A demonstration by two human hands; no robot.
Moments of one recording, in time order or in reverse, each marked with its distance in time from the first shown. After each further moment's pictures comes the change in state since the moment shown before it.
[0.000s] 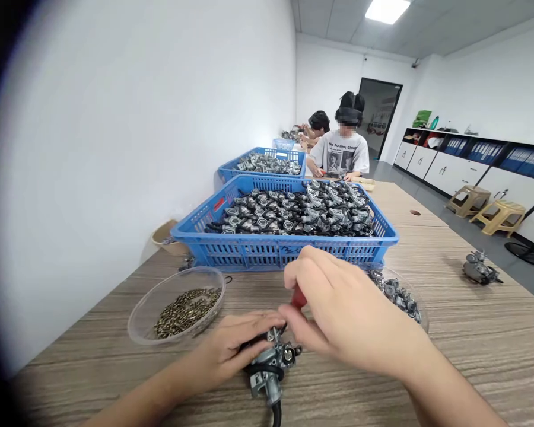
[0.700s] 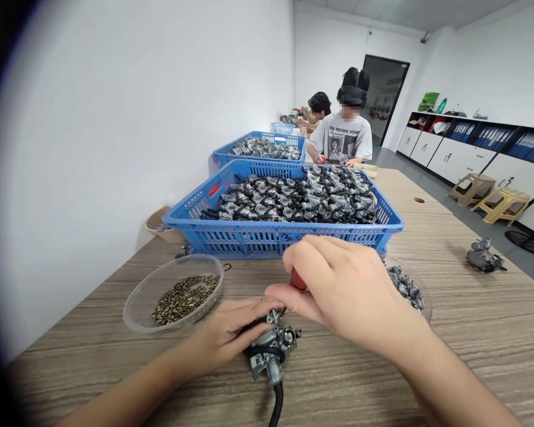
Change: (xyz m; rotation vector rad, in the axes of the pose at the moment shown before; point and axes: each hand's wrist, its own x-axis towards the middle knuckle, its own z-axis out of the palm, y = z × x) left_hand 0.000 -0.001 0.000 0.013 0.019 -0.015; right_hand 0.004 0.008 0.008 -0.155 0.165 -0.034
